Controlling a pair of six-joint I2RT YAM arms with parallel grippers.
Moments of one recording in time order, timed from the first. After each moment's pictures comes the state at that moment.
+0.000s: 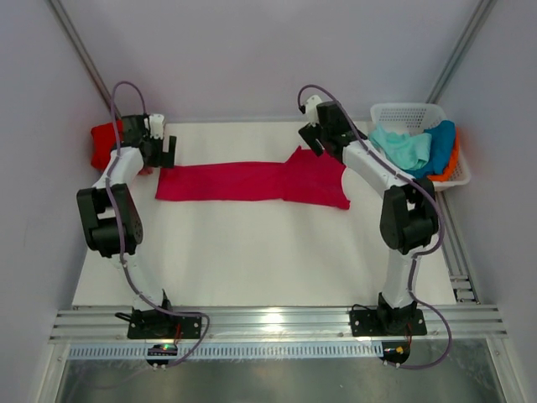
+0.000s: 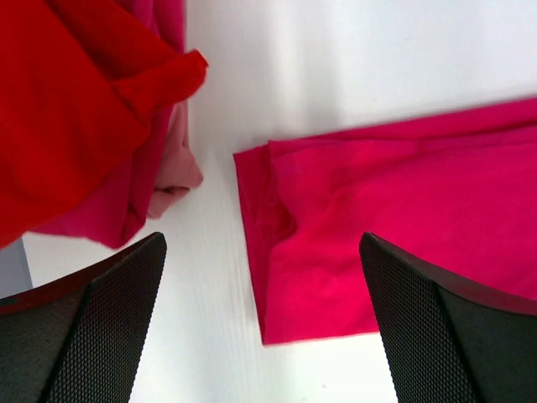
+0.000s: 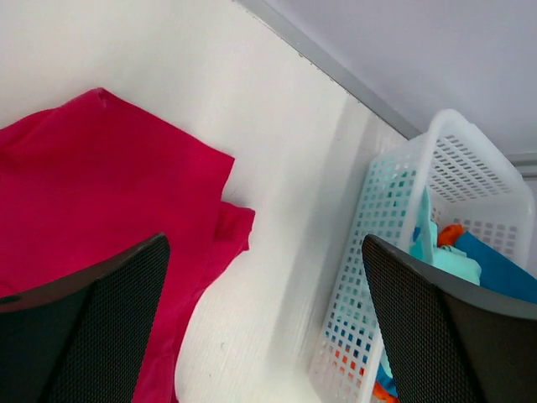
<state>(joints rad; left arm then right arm) 0.15 1.98 1.58 -0.45 0.10 0.25 0.35 1.98 1.66 -0.30 0.33 -0.48</state>
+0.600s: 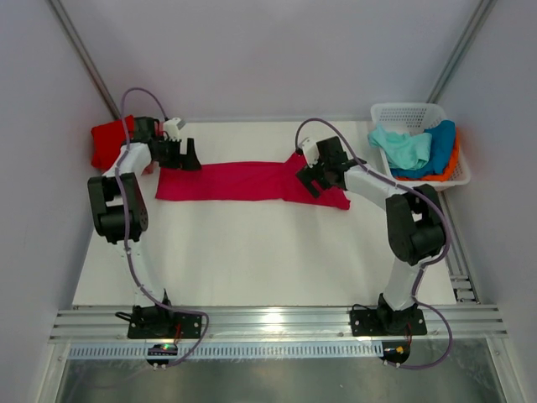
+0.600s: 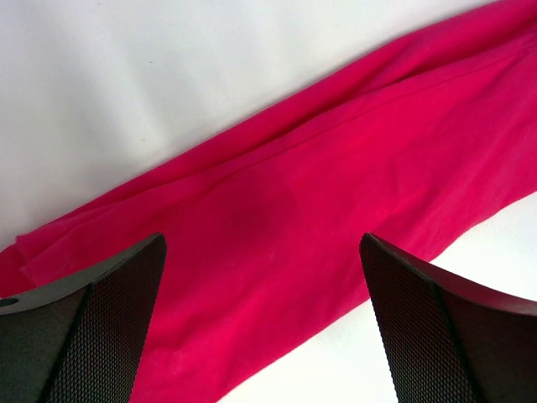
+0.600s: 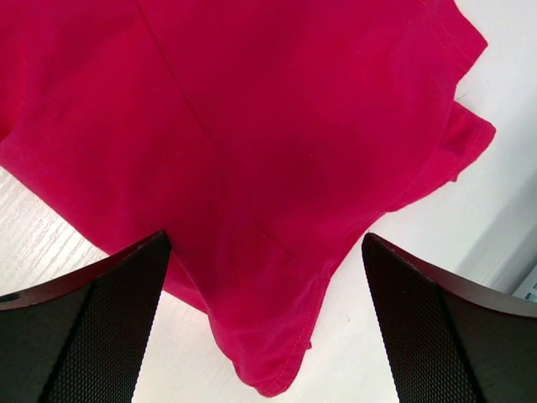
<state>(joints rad) 0.12 2.08 1.63 -0.52 0.58 0.23 0.37 1.84 1.27 -0.29 0.05 -0.41</state>
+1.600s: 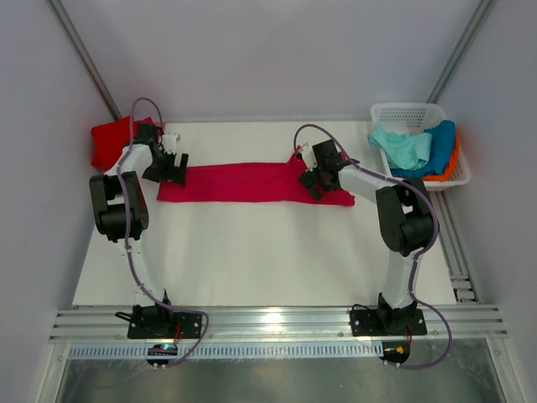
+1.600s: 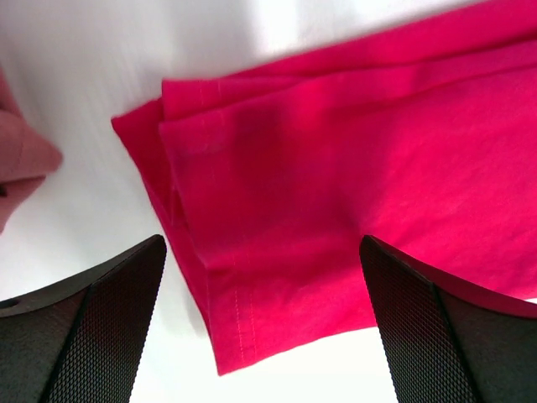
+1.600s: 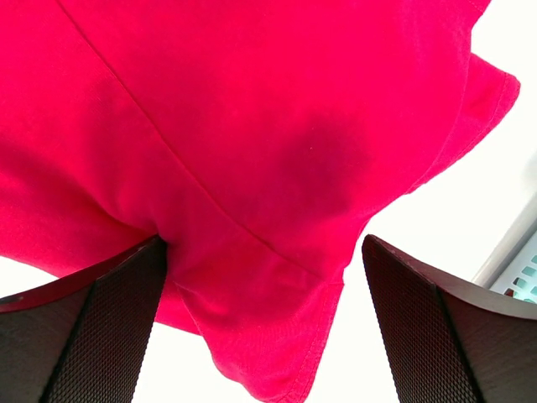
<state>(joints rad) 0.12 2.13 1.66 -0.67 0.17 0.29 0.37 1.94 1.31 -0.31 0.17 -0.45</state>
